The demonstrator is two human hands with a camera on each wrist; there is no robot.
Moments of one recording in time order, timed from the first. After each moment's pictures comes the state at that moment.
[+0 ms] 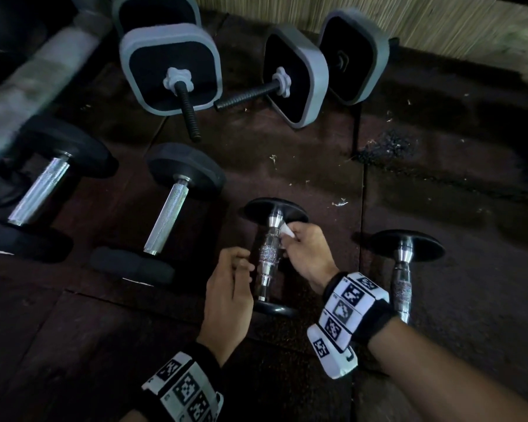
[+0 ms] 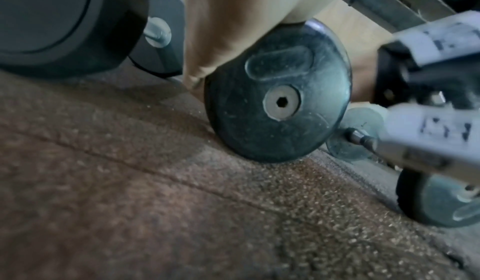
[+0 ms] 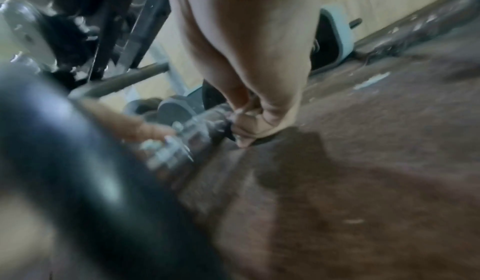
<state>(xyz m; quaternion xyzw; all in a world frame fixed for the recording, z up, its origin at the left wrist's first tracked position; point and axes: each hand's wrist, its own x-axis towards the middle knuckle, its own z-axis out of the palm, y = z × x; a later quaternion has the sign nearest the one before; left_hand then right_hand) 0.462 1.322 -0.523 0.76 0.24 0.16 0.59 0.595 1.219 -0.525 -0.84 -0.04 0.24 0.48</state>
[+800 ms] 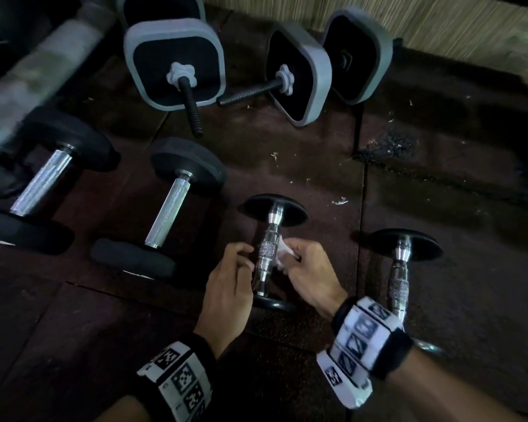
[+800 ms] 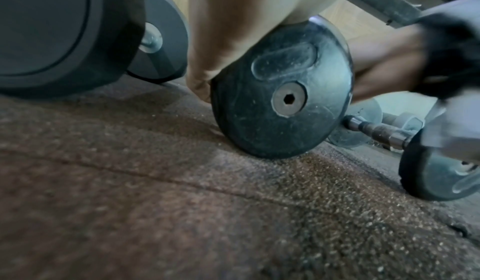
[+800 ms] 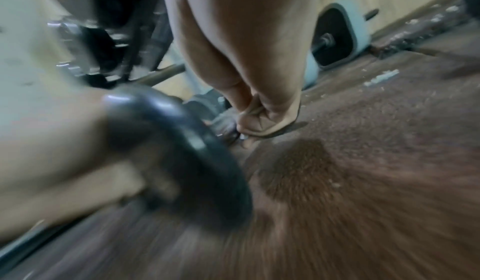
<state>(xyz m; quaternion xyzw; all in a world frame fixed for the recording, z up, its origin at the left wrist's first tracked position) 0.461 1.327 -0.518 0.79 0.21 0.11 0.56 0.559 1.199 -0.515 -0.85 -0.11 0.25 0.45</state>
